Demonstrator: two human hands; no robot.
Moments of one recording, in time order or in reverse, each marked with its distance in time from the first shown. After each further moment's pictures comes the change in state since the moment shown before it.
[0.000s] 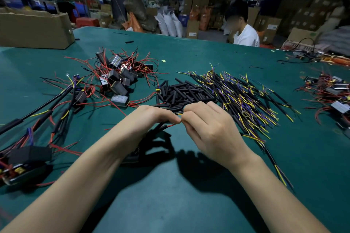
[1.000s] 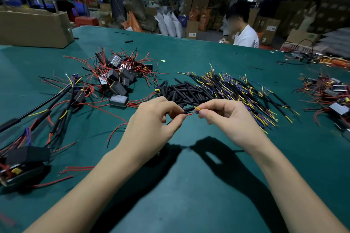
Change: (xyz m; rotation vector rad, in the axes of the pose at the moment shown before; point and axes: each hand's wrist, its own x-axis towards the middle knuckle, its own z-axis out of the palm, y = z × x) left_hand 0.002 -0.001 0.017 0.327 0.686 0.651; right_hand -0.001 0.024 -0.021 1.017 -0.166 0.914
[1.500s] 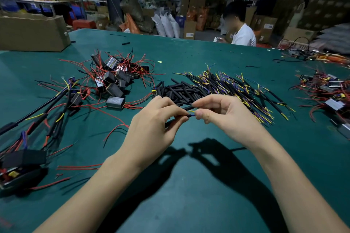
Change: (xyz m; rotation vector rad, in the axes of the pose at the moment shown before) left_hand -0.002 0.007 0.008 0.087 0.022 0.185; right_hand 0.000 -0.005 -0.009 0.001 -0.064 0.005
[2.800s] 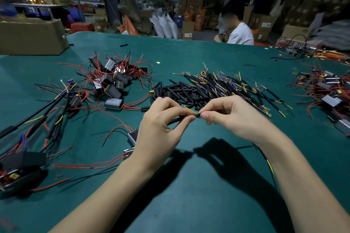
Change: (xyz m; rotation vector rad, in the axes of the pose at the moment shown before) left_hand -0.001 0.010 0.021 -0.155 0.160 -0.043; right_hand -0.004 0.001 -0.018 -0.157 -0.084 0.032
